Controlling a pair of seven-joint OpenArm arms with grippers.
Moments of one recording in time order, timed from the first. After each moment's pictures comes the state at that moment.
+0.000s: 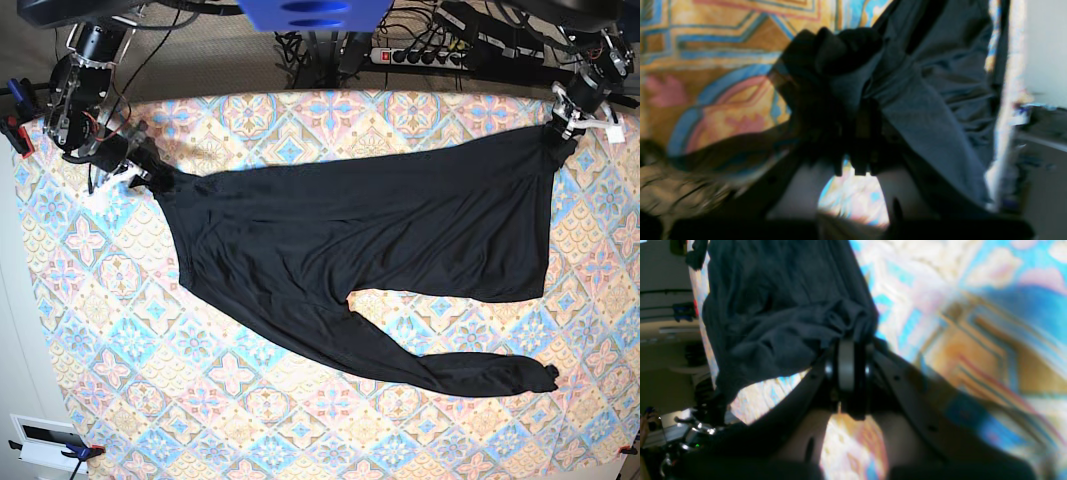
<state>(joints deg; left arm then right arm) 21.8 -16.9 -49.8 73.2 -67.2 -18.6 61.2 -7.4 18.4 28.8 70.3 61.3 25.4 -64.7</state>
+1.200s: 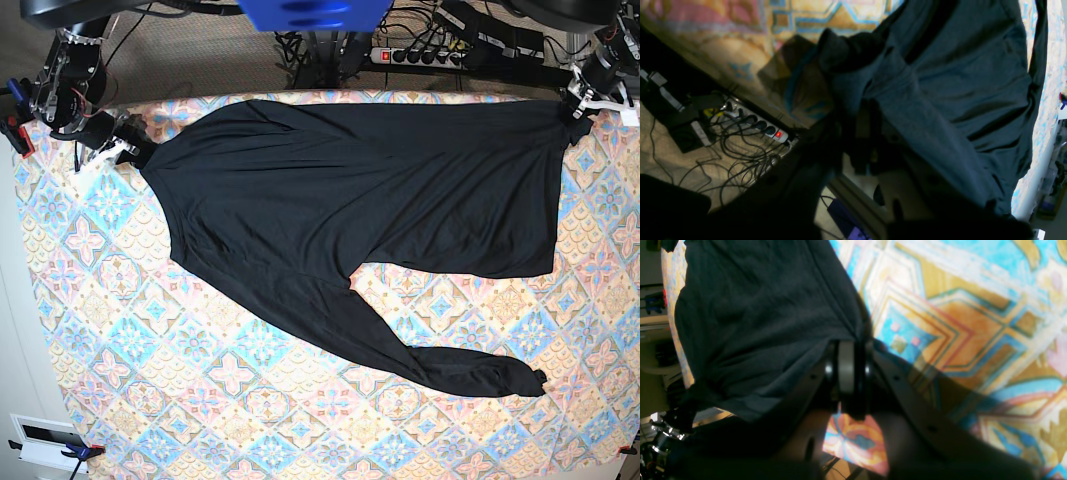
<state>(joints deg) 27.8 -18.8 -52.1 77.4 -66.7 -18.7 62.0 -15.2 20.4 30.7 75.4 61.5 25.4 -63.8</state>
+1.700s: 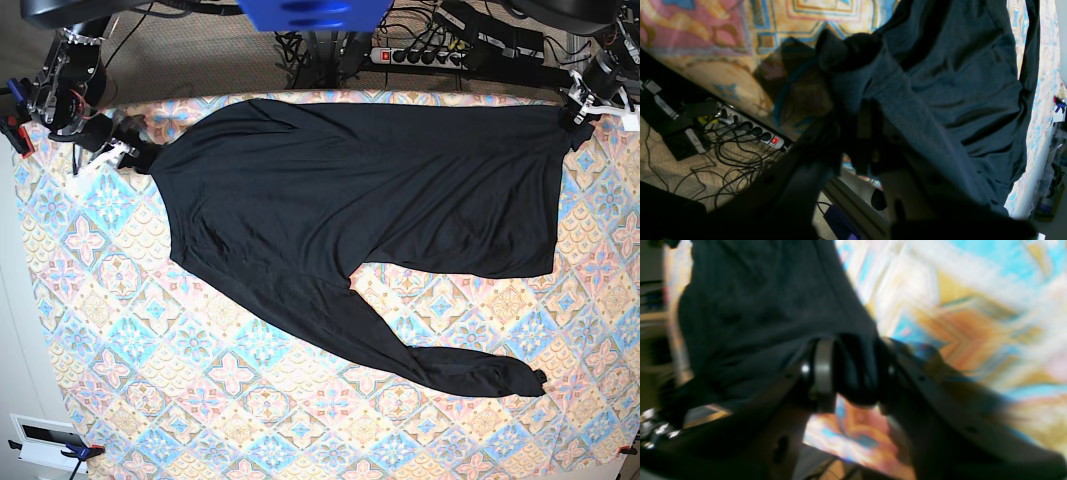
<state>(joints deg) 26.8 -18.8 -52.1 77.4 -66.6 -18.5 61.9 -15.4 20.1 33.3 79.8 59.0 24.9 -64.8</state>
